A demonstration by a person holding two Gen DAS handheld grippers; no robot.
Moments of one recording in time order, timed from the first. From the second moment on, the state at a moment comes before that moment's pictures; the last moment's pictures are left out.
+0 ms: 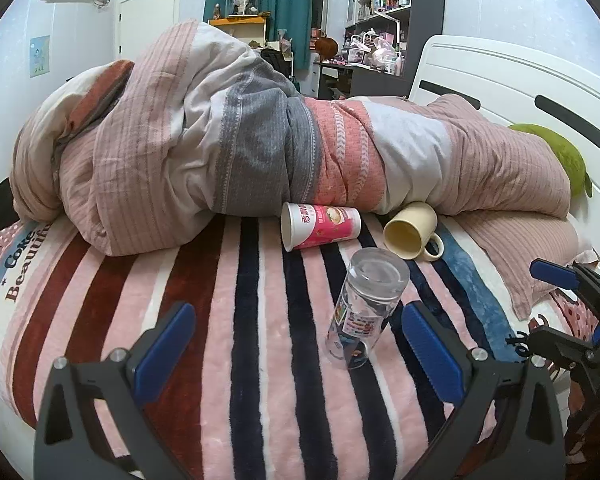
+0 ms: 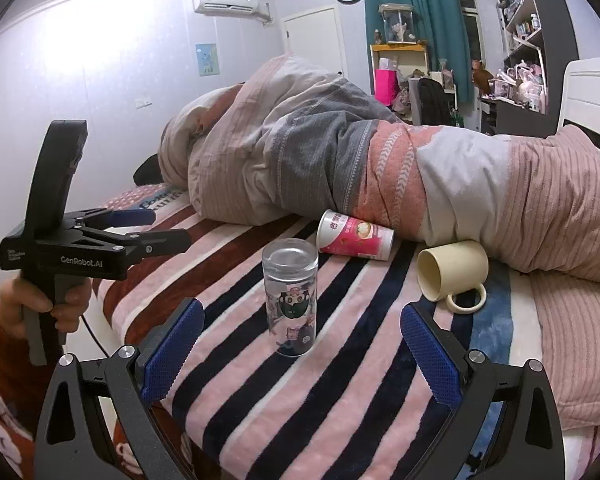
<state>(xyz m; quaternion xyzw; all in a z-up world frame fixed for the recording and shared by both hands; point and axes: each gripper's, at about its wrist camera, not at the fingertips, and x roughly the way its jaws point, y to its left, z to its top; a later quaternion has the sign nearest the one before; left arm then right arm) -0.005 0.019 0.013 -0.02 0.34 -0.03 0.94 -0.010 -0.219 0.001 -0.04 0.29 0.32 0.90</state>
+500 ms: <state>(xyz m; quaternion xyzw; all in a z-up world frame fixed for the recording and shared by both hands) -0.004 0.023 0.013 -0.02 0.34 -0.04 0.94 -0.011 -0.218 0.002 -0.04 0.30 0.32 0.90</state>
